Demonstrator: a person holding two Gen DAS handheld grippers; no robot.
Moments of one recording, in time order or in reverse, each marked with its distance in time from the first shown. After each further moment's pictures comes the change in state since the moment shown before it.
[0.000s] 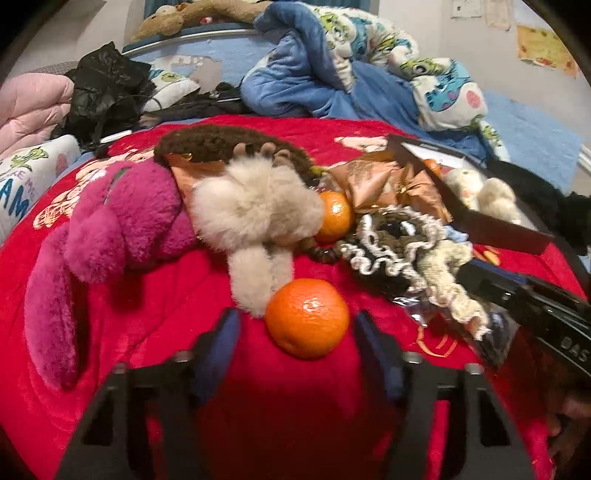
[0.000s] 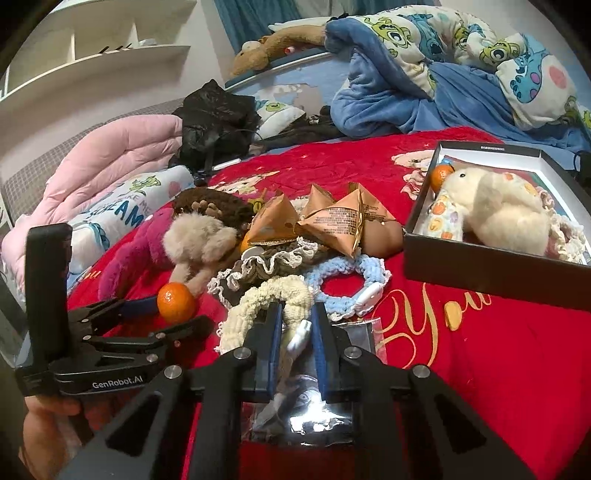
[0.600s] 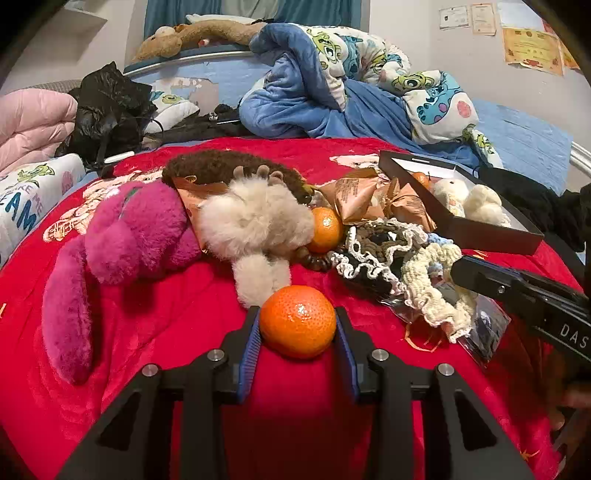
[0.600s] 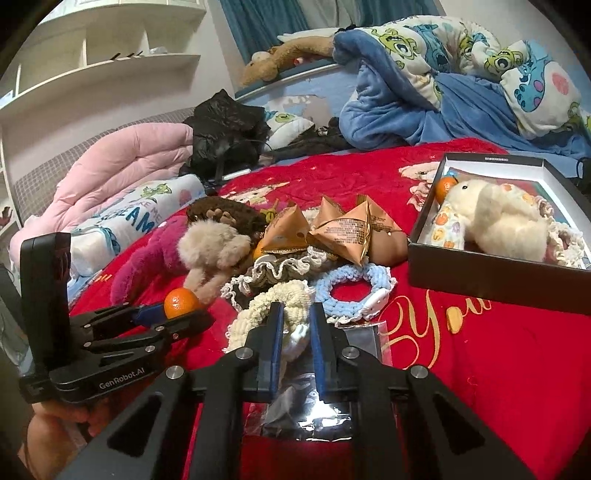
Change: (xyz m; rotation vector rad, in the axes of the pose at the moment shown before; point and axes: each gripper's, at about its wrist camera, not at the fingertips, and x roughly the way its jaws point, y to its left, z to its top) left arm -0.022 -0.004 -0.010 0.032 -0.080 0.017; right arm -0.011 0.005 -0.003 -0.017 -0.053 0.032
